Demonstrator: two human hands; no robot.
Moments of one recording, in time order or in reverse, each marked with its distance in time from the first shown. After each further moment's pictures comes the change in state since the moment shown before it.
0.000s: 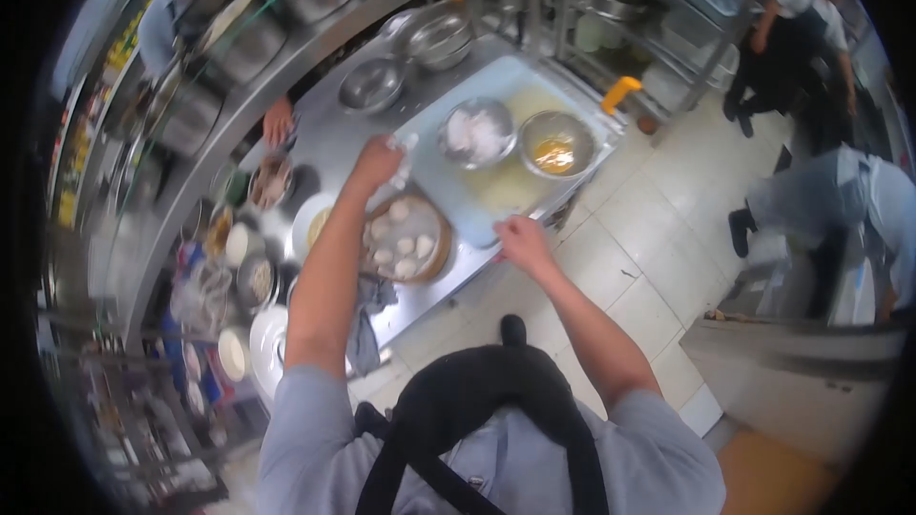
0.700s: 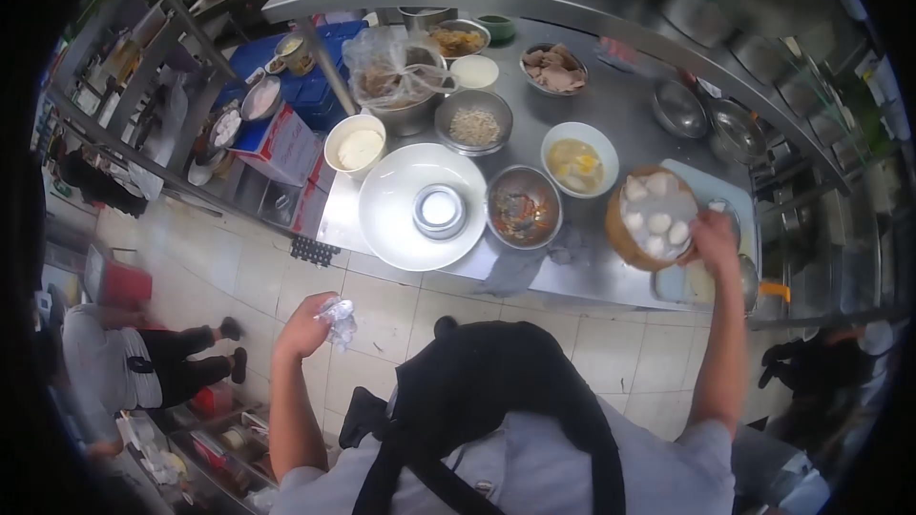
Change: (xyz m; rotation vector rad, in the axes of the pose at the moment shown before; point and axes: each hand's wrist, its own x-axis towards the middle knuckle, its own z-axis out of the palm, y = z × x) left_hand -0.661 -0.115 -0.106 -0.628 0.378 -0.743; right_hand 0.020 -0.147 0.148 -0.816 -0.364 -0.143
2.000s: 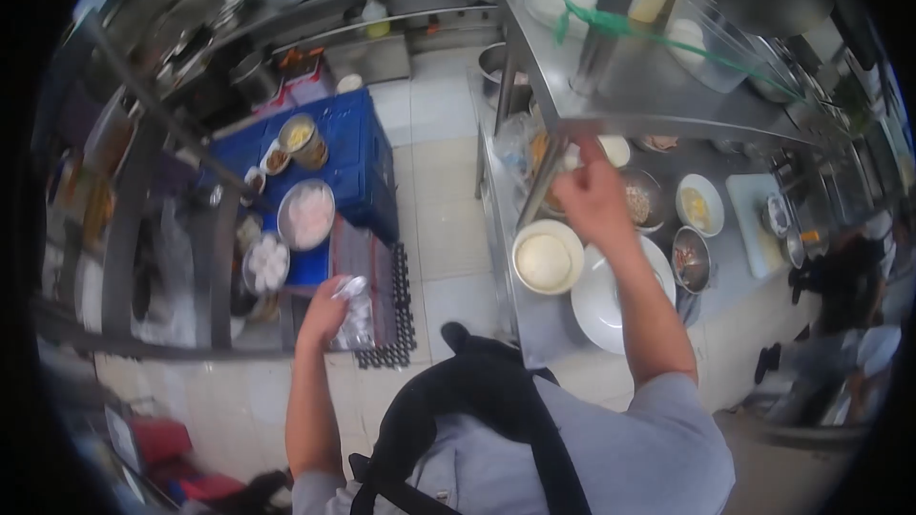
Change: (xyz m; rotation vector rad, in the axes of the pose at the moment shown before) left_hand 0.272 -0.043 -0.437 -0.097 -0.071 0.109; right_hand -0.021 -0.403 0.522 0.026 0.268 -0.430
